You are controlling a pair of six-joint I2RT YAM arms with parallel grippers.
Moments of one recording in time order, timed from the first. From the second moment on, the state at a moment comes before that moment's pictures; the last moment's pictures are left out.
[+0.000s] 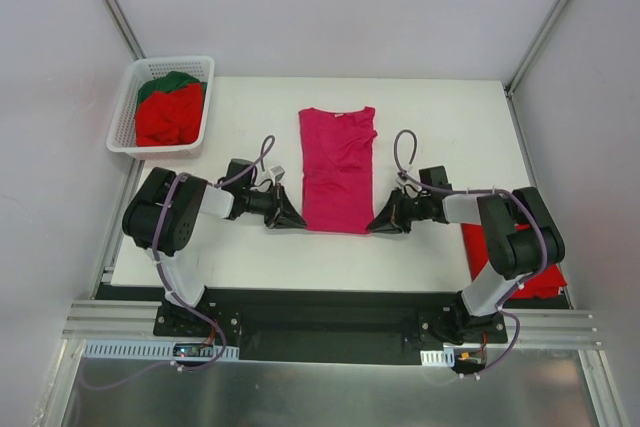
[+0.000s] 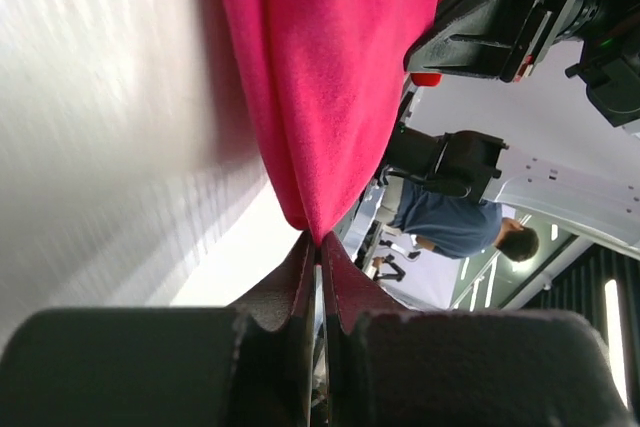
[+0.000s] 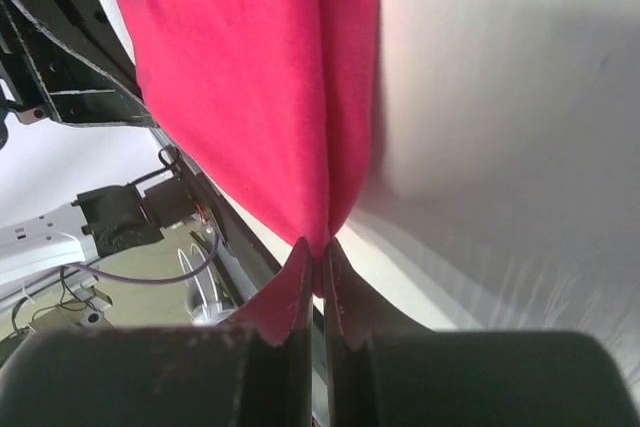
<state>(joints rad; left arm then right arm) -0.28 1.83 0.65 0.29 1.07 -0.88 0.25 1.68 0.64 -0.01 -0.85 0.65</state>
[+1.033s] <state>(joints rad) -0.36 1.33 0.30 0.12 0.99 -0.82 0.51 1.17 0.34 -0.06 -0.71 0.79</state>
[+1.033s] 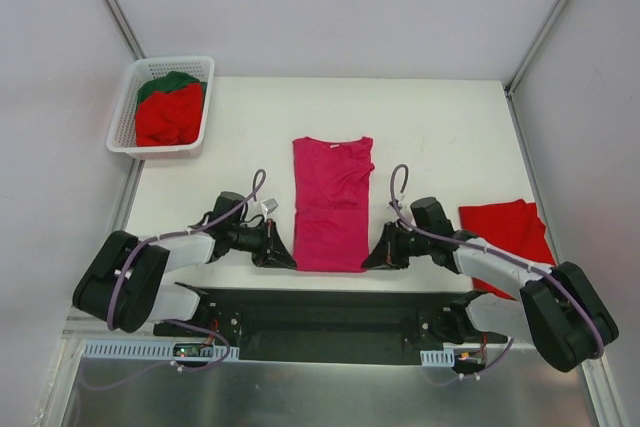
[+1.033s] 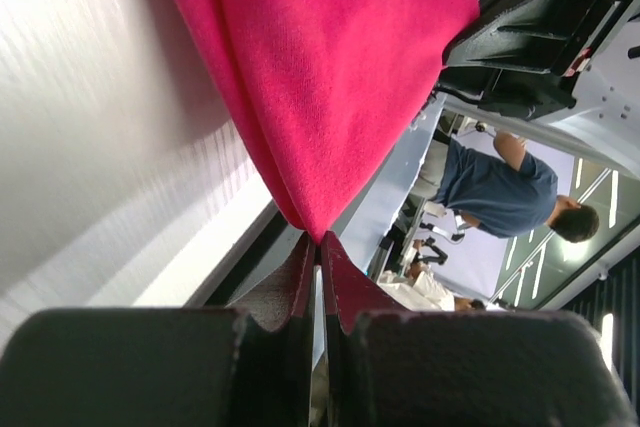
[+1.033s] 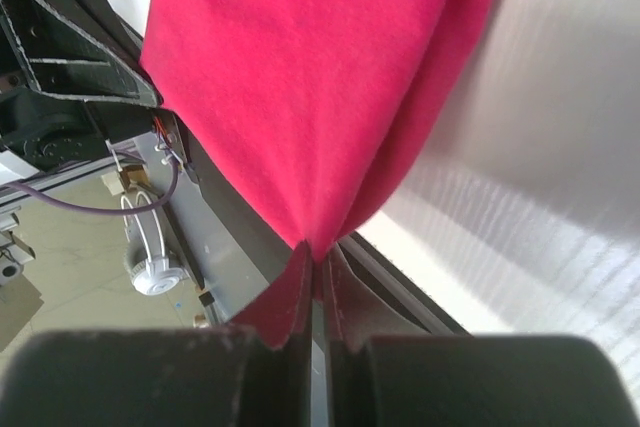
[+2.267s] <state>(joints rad) -0.41 1.12 0.73 -0.30 0.90 -0.78 0.49 1.03 0.81 -0.60 -0.59 0.61</state>
